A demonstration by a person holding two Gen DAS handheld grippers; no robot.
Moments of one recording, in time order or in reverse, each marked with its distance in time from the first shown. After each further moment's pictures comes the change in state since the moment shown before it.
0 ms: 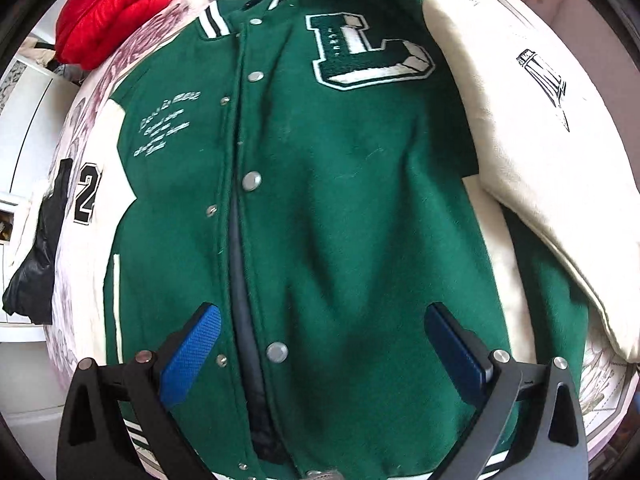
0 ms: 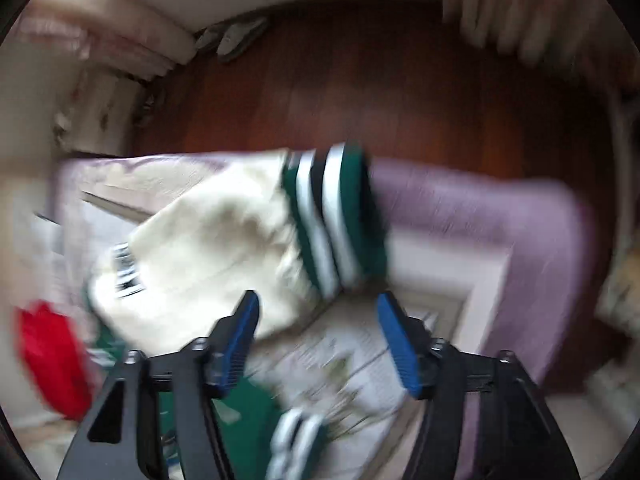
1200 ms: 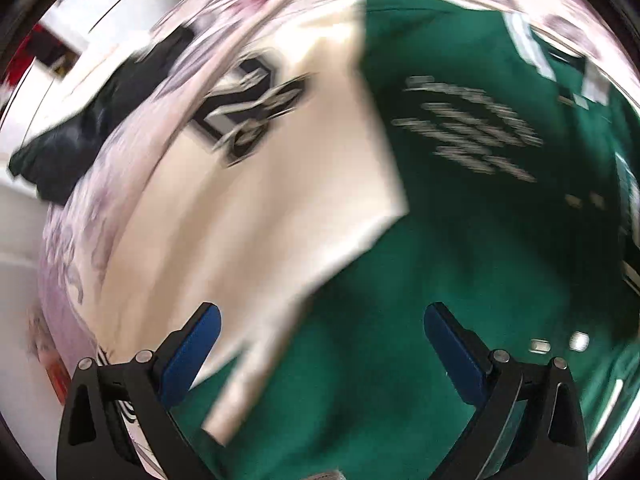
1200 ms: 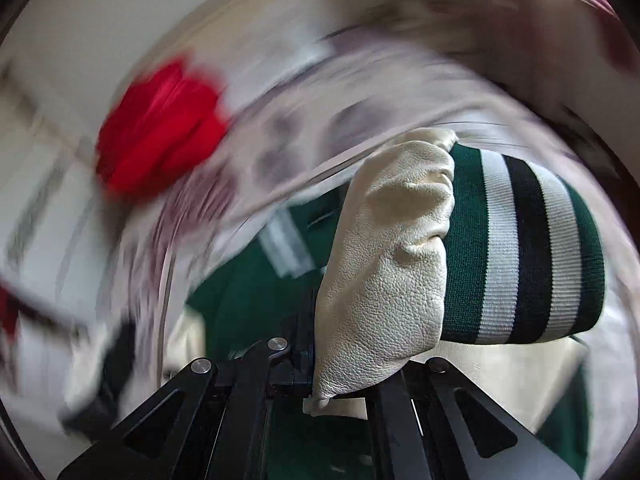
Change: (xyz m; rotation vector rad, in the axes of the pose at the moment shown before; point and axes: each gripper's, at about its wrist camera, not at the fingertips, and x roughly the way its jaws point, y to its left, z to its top) left arm 0.076 0.267 0.002 -0.588 0.081 0.082; right arm 0.191 0.539 -0.370 -1.319 0.002 0.163
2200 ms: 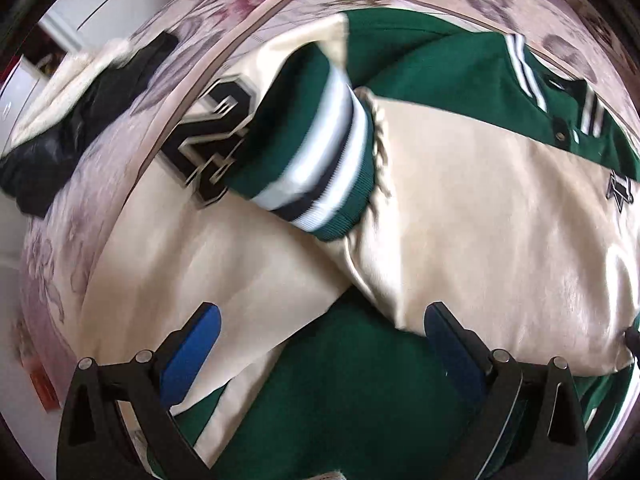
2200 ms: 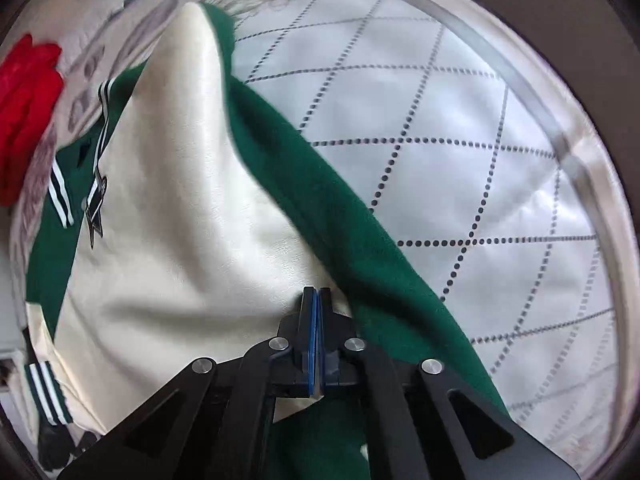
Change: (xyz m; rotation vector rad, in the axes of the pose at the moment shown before) left arm -0.009 -0.028 0.025 0.000 -0.014 -0.095; right arm 0.001 -0.191 -0.119 0.383 0.333 -0.354
